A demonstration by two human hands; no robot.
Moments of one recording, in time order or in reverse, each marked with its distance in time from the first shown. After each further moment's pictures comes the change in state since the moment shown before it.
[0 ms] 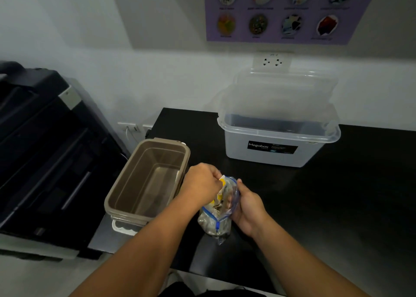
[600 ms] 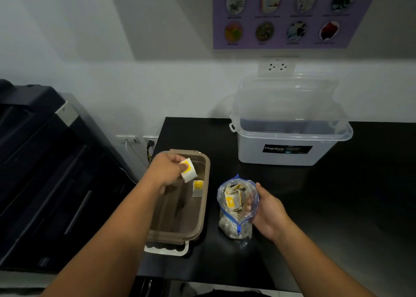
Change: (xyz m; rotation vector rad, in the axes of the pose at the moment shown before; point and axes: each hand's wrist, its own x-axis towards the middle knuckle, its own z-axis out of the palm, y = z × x) left_hand 0.065 -0.108 -0.107 -0.469 -0.005 -0.192; right_hand -0.001 0.013 0.029 0.166 0.097 -0.075
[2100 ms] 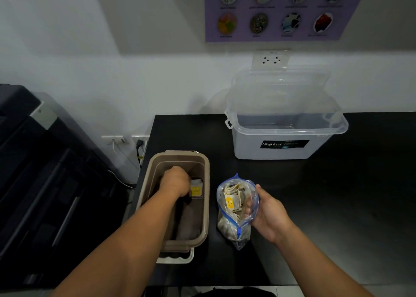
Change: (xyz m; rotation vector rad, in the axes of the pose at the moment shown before) left_hand 0.044 -0.034 0.038 0.730 -0.098 -0.001; right_hand 0.004 0.017 0.000 -0.068 0.035 -0.044
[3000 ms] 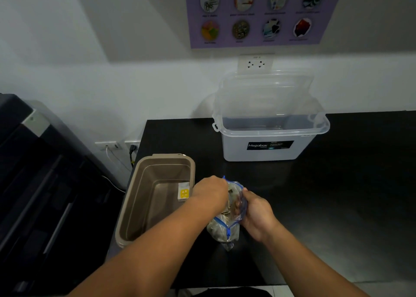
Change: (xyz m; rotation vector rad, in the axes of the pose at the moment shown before) left_hand -0.084 0.127 0.027 0.577 -0.266 0.270; right_hand 0.006 -0.003 -0.012 -0.042 0.003 -0.027
